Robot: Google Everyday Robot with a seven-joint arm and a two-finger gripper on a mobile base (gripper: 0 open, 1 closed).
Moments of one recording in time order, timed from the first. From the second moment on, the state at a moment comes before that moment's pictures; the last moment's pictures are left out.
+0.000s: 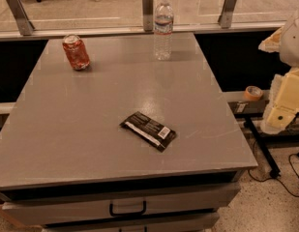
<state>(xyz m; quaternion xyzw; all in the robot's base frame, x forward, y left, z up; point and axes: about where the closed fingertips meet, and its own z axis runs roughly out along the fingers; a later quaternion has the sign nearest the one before) 0.438 -0.217 0.976 -0.60 0.78 -0.03 0.16</state>
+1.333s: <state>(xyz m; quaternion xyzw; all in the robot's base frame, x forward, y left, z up) 0.580 -0.222 0.976 -0.50 0.76 0.07 0.40</state>
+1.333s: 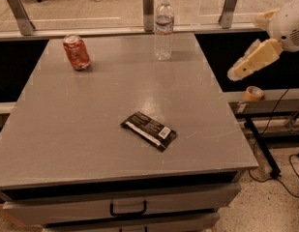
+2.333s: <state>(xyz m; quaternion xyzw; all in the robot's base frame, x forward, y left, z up) 0.649 -0.211 0.973 -0.43 0.75 0.10 0.49</state>
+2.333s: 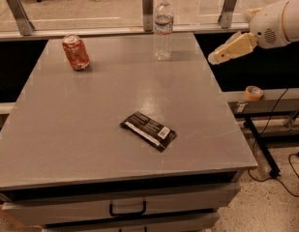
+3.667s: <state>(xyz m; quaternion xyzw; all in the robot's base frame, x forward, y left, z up) 0.766 -0.084 0.942 -0.37 0.67 0.26 0.58</state>
